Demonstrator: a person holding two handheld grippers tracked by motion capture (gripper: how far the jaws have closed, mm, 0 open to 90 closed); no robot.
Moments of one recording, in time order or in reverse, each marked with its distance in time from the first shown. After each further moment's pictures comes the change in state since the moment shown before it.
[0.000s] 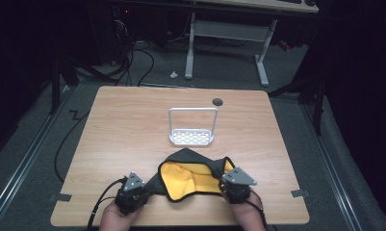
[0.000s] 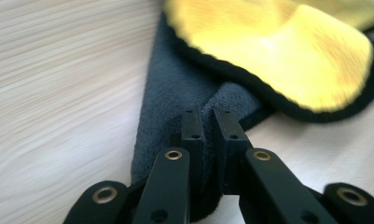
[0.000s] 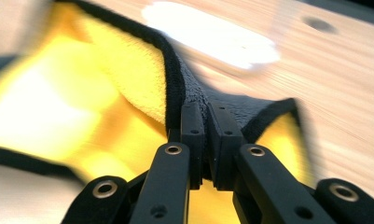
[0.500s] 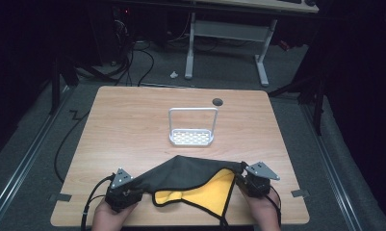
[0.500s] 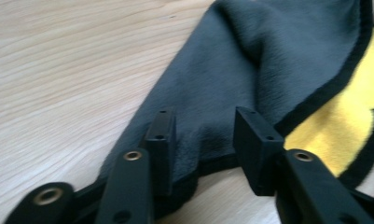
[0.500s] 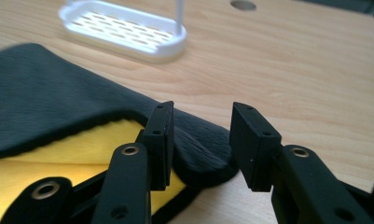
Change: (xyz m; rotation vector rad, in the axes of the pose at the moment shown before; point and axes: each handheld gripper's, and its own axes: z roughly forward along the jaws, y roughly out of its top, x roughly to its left) left arm 0.006 0.003 -0.012 -0.079 0.014 -0.007; right arm -0.042 -0.008 -0.016 0.003 -0.115 0.106
